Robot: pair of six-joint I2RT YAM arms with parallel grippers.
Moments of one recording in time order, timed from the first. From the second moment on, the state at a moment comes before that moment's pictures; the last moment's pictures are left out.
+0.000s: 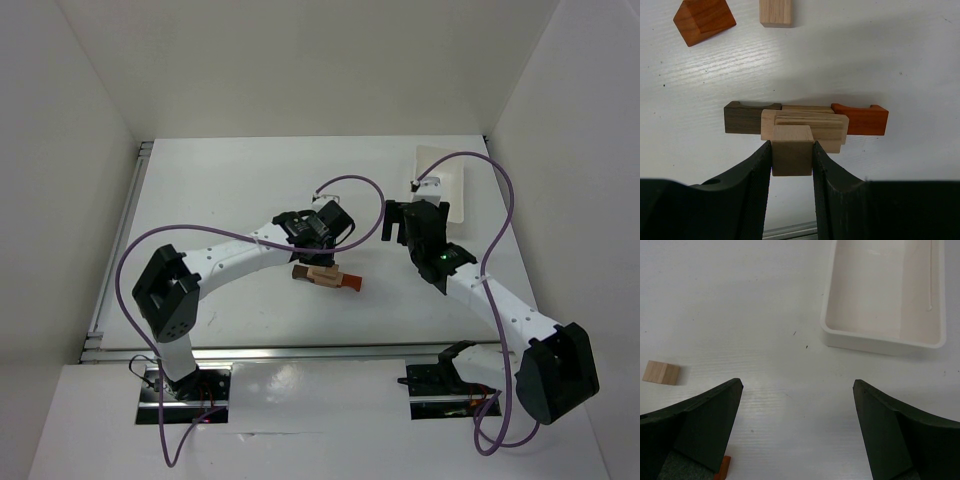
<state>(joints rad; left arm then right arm) -0.88 1.78 1.45 -0.74 -0.32 -0.69 0.43 1.12 0.73 -0.10 0.46 0.24</state>
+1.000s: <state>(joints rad) -0.88 1.79 1.44 -0.71 -0.33 -0.68 0.43 1.11 0.73 -0.10 0.46 0.24</state>
